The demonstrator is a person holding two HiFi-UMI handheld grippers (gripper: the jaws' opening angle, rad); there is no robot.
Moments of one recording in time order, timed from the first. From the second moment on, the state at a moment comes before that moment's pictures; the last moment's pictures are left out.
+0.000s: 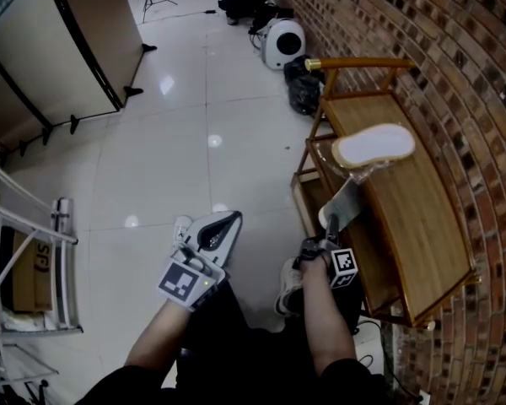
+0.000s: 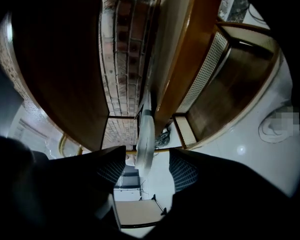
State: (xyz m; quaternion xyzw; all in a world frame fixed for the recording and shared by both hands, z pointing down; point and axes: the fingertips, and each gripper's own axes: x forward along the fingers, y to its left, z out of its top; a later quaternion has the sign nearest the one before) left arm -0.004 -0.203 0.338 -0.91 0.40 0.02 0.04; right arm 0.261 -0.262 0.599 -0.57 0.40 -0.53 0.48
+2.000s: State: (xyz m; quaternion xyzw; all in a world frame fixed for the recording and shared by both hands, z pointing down) left arm -0.080 -0.169 0.313 -0.86 0.51 0.04 0.07; right arm 0.041 -0.248 0.460 -0.33 0.72 -0.55 0.28
